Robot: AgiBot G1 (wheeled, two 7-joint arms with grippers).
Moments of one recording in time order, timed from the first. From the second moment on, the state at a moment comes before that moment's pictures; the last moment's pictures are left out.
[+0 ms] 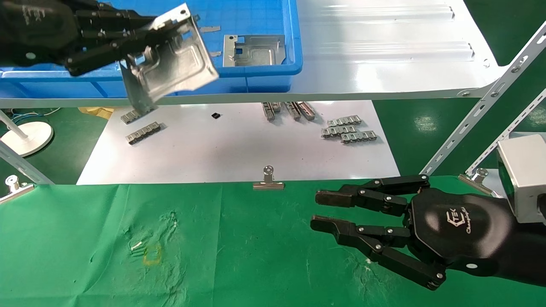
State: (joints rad) left arm -2.00 0.84 0.56 -0.35 1.19 1.61 0.23; right arm 1.08 -0.56 -0.39 1.23 -0.63 -1.43 0.12
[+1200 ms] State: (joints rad) left arm -1.72 0.78 0.97 -0.25 1.18 1.57 0.88; right arm 1.08 -0.56 -0.39 1.23 -0.63 -1.43 0.12
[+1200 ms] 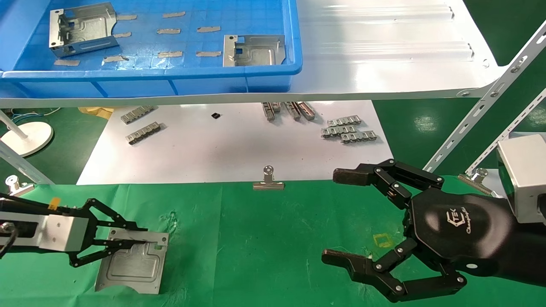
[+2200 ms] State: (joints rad) left arm -1.68 0.76 0.88 -0.21 0.86 1.60 0.55; right arm 1.08 -0.56 -0.39 1.23 -0.63 -1.43 0.12
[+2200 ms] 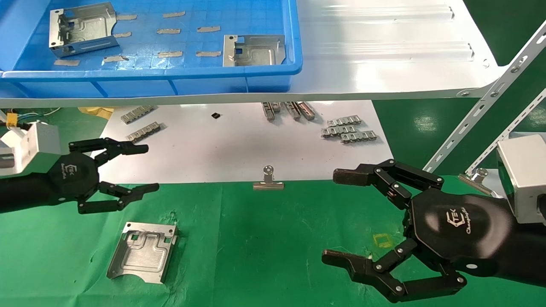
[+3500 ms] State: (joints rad) left arm -1.40 0.69 0.61 -0.69 0.80 1.55 0.21; right arm 1.08 -0.56 -0.39 1.23 -0.63 -1.43 0.12
